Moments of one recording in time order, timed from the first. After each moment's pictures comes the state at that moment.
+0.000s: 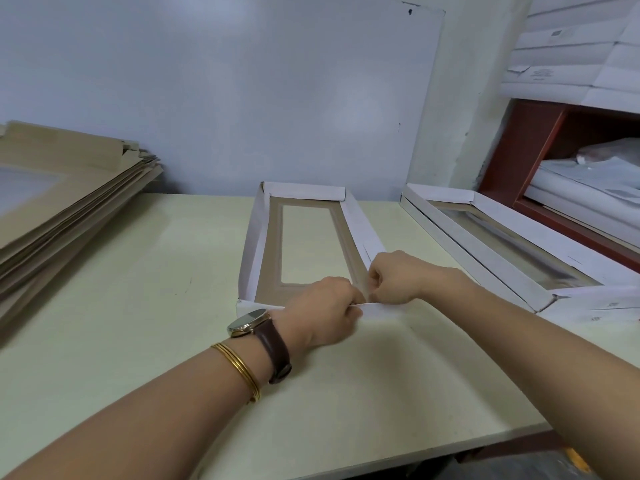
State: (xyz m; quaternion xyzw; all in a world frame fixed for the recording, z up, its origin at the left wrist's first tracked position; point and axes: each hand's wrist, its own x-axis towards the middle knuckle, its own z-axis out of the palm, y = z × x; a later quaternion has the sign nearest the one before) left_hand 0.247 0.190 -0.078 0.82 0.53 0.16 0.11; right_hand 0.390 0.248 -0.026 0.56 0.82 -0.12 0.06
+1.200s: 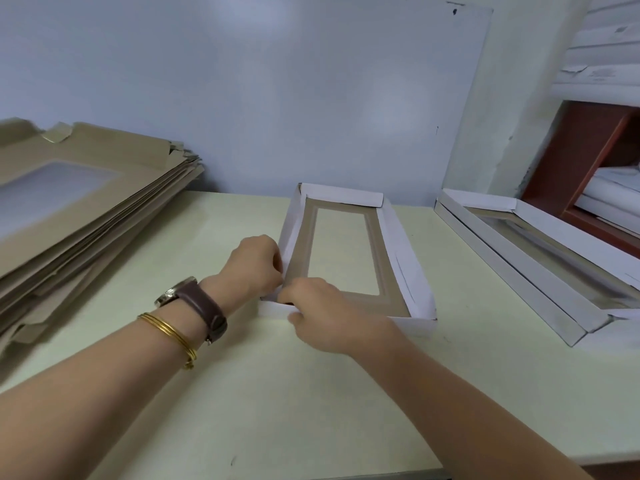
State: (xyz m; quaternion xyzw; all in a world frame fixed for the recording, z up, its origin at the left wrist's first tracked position) left_hand 0.132 0.192 -0.053 0.60 0.77 0.20 0.09; right_hand 0.277 0.188 -0.070 0.31 0.94 -0.12 -0.10
